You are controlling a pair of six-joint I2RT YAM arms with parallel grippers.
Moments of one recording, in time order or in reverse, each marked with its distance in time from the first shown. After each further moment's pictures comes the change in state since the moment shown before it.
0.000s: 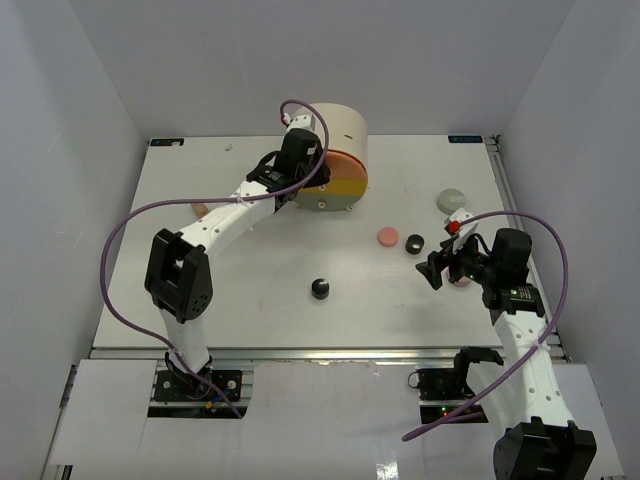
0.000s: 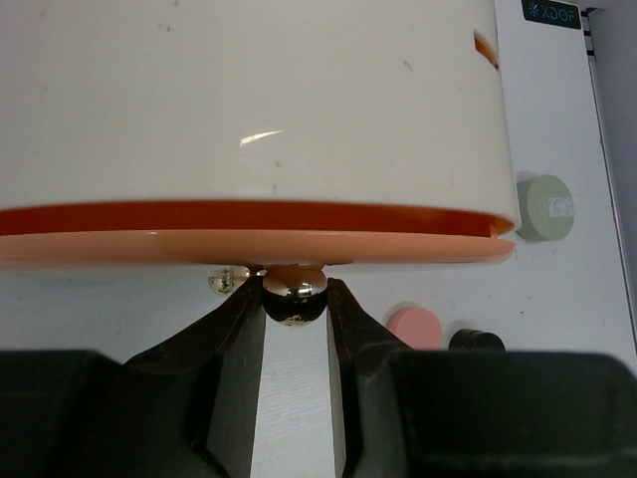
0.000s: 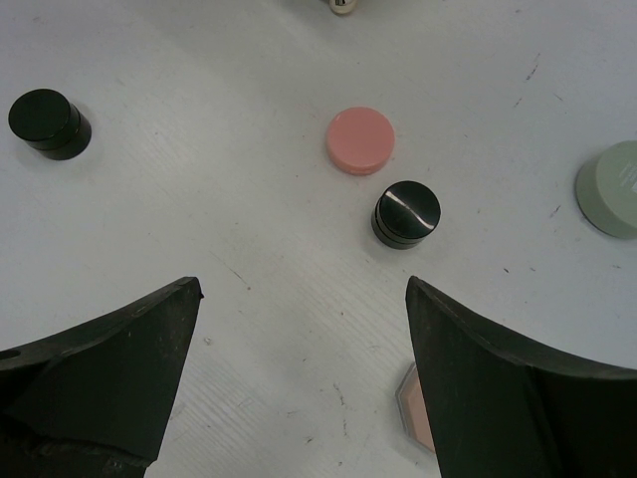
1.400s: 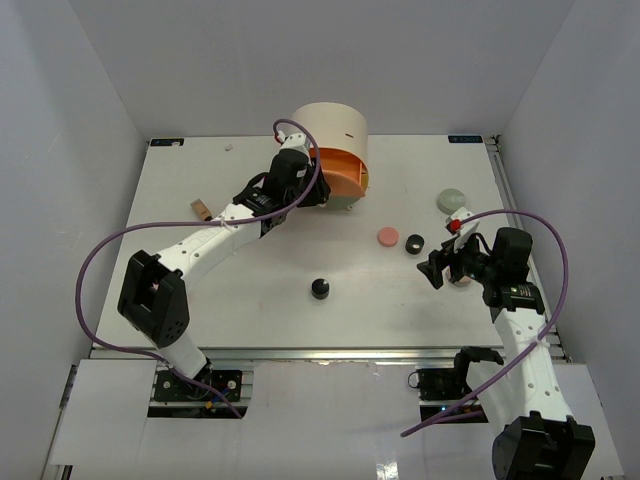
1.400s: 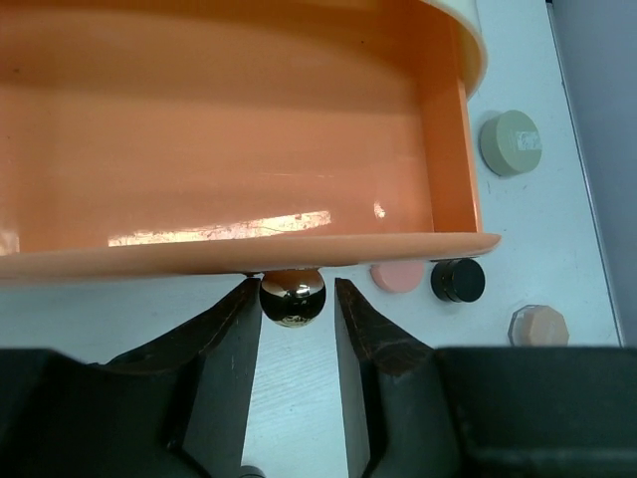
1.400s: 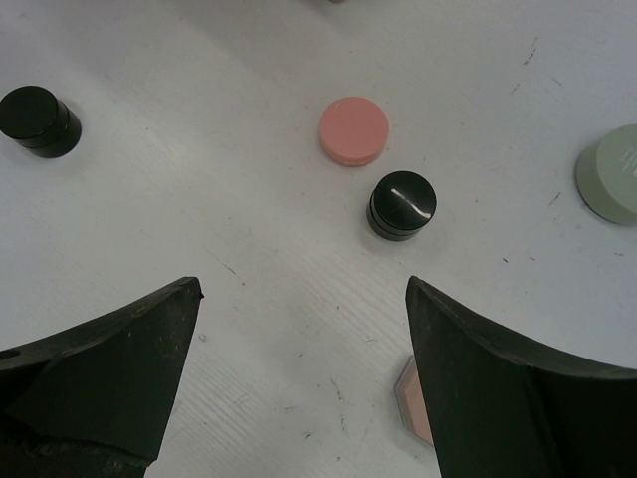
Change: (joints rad) left arm -0.038 -0.226 -0.289 0.087 0.046 -0.013; right arm -0.018 0.021 0.000 0.001 0.001 -0.001
